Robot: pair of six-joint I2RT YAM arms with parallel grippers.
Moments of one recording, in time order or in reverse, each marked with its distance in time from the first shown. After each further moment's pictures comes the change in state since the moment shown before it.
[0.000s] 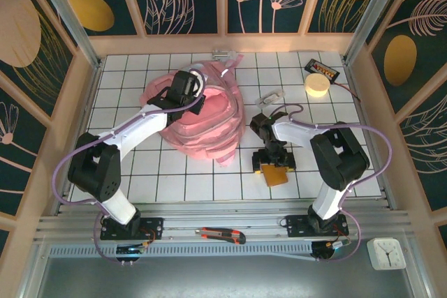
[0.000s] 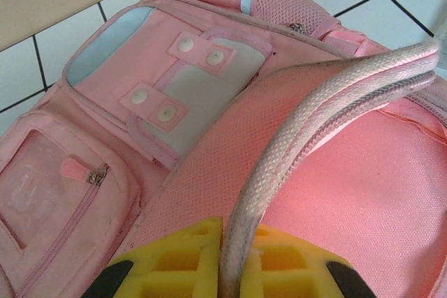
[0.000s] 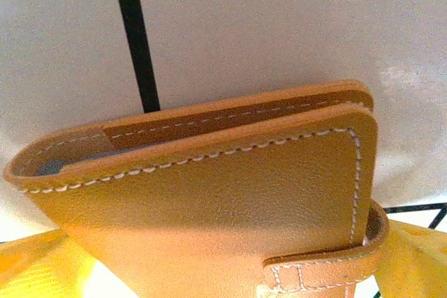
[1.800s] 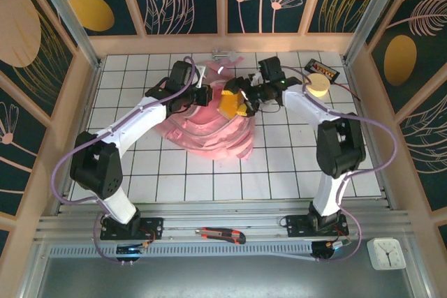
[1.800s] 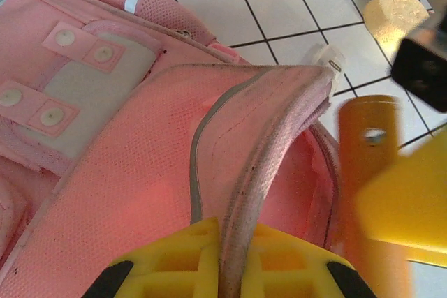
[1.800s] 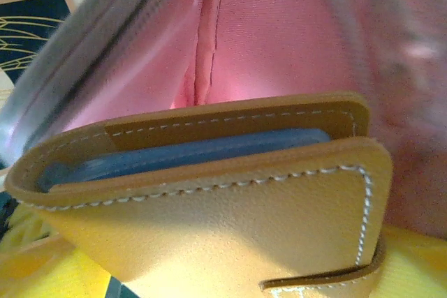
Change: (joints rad) left arm 0.011 0.027 0.138 -0.093 0.307 -0.371; right arm -0.172 0.134 0.467 0.582 -0.756 0.518
